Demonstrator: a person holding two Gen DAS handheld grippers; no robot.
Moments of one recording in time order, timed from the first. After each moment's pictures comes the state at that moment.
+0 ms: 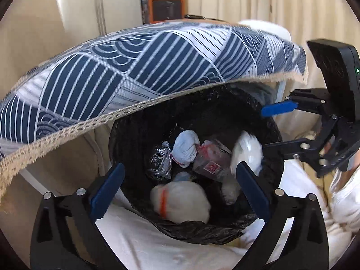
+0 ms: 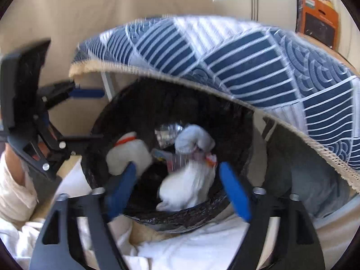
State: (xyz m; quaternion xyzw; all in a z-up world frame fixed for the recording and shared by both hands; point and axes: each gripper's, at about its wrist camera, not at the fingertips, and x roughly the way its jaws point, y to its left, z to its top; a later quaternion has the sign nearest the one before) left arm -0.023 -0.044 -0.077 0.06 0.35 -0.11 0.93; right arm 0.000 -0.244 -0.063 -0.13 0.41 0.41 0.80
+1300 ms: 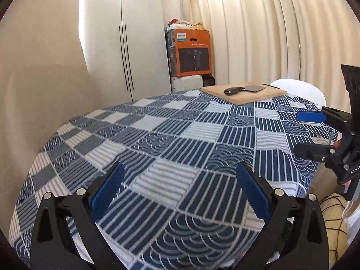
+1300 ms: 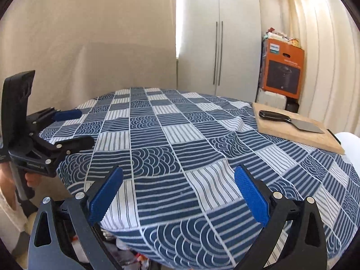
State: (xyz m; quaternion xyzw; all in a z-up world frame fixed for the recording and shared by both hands) left arm 0.106 -0.021 0.057 0.07 0.21 -0.04 0.98; right arm 0.145 -0.243 0.061 -0.10 0.27 0.34 0.90
